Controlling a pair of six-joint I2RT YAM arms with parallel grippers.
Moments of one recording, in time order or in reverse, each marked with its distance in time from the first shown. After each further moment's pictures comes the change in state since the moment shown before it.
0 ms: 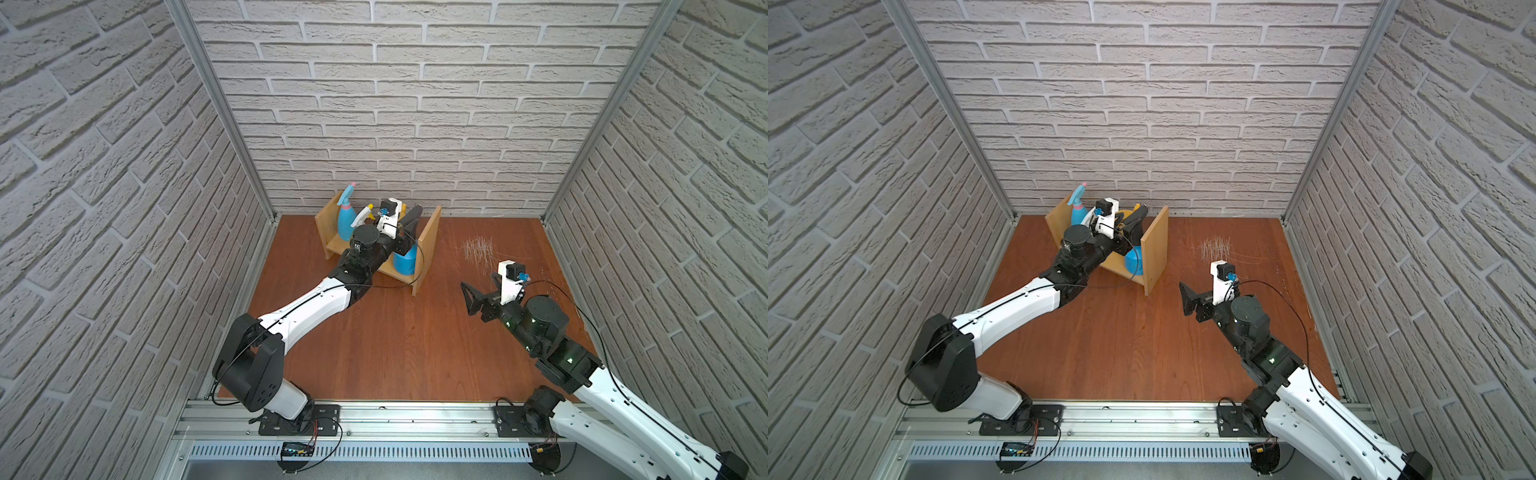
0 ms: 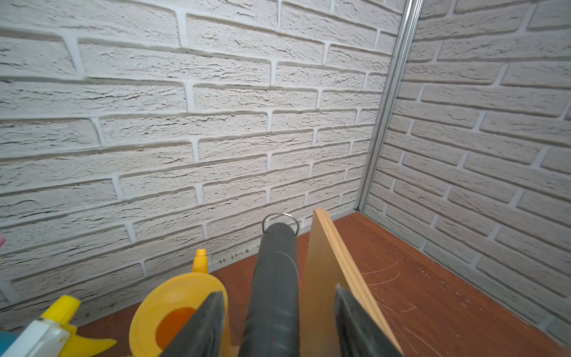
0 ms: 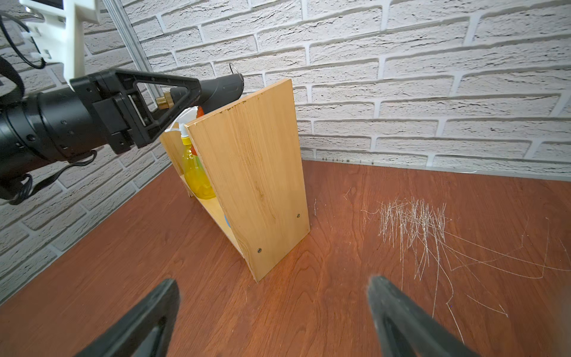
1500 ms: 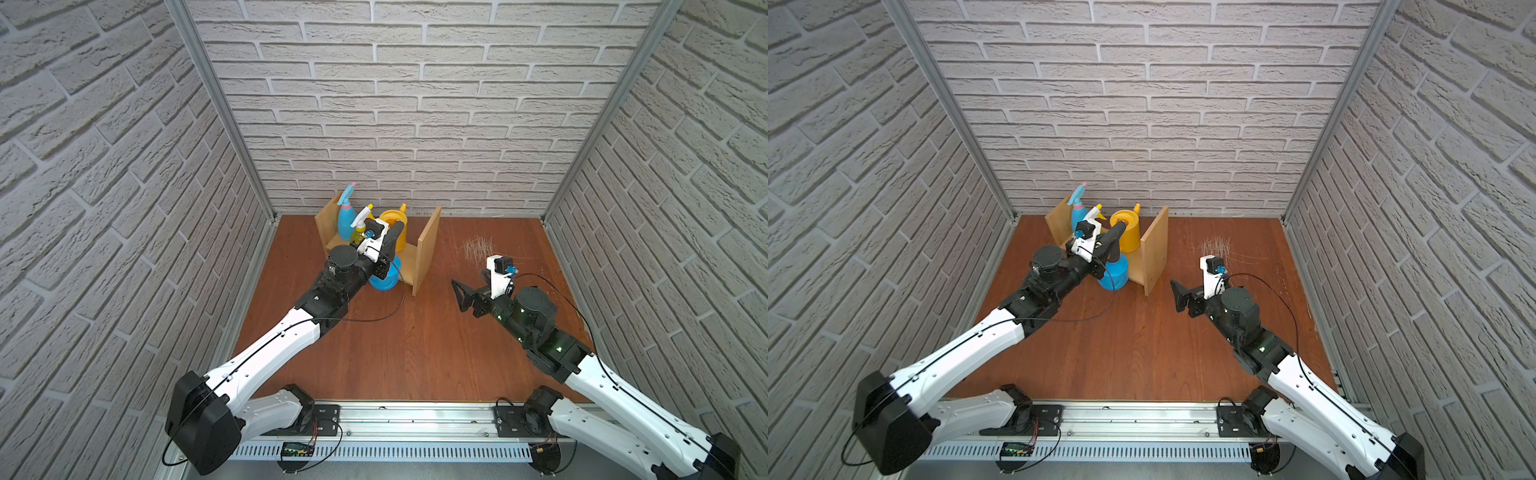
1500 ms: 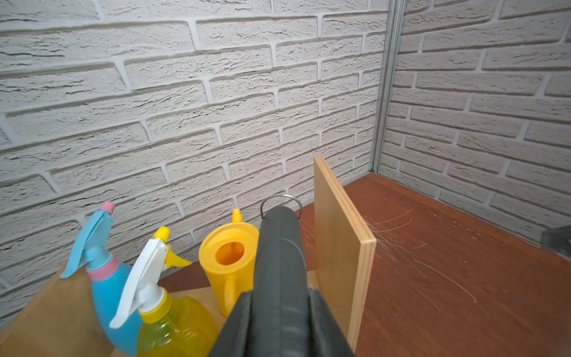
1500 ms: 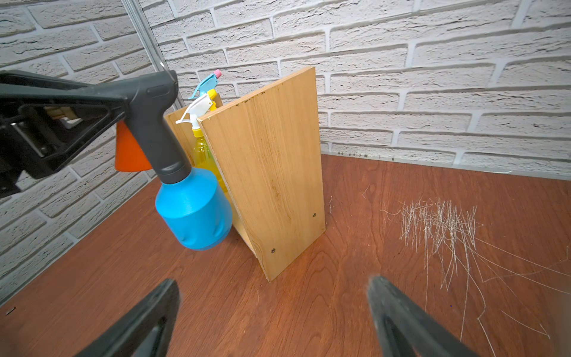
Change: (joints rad) left arm -0.024 -0.303 -0.159 -0.227 -0.059 0.147; right arm 0.005 0.108 0.043 0.040 -0.056 0.006
